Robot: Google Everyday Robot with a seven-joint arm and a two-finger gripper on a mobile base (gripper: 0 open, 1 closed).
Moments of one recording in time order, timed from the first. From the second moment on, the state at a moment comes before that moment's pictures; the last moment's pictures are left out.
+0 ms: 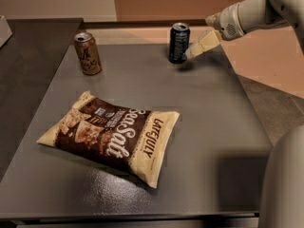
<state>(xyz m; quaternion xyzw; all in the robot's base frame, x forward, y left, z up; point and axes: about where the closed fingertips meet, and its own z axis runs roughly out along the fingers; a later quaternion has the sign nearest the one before) 0.743 -0.153 0.917 -0.49 0.74 0.18 0.43</state>
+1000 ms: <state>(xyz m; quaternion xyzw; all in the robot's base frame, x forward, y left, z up) 0.792 -0.120 0.908 -0.44 0.73 0.23 0.47</state>
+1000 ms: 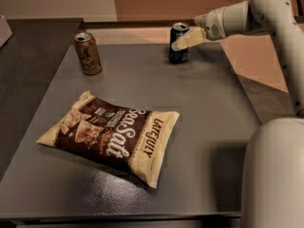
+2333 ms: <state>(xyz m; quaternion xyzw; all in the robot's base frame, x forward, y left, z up) 0.768 -0.108 0.914 -0.47 0.72 0.24 0.46</state>
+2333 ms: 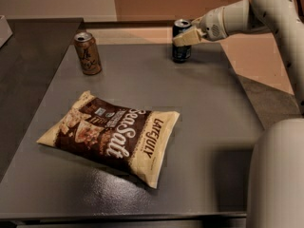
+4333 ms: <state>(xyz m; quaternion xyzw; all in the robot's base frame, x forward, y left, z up) 0.672 -0.095 0.902 -0.71 0.69 0.00 0.15</state>
